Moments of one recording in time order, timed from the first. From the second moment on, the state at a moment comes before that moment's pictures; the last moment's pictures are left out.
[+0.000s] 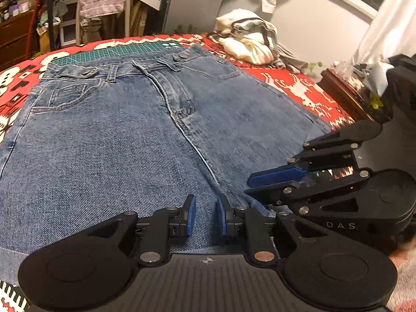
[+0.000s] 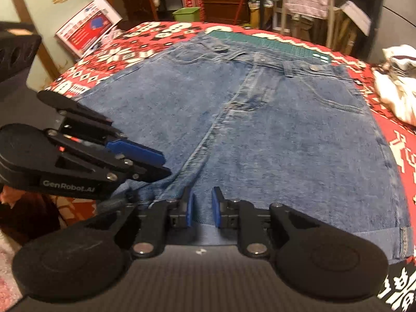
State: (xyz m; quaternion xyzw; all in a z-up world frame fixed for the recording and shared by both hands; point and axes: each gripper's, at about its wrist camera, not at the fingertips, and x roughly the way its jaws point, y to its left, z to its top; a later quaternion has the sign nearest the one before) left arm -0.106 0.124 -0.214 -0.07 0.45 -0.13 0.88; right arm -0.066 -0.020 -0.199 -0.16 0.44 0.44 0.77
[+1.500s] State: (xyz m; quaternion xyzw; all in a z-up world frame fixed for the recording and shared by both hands) left arm -0.207 0.321 -0.214 -0.23 0.37 0.15 0.89; right arm -0.072 -0.059 -0.180 -0.14 0.45 0.39 0.79
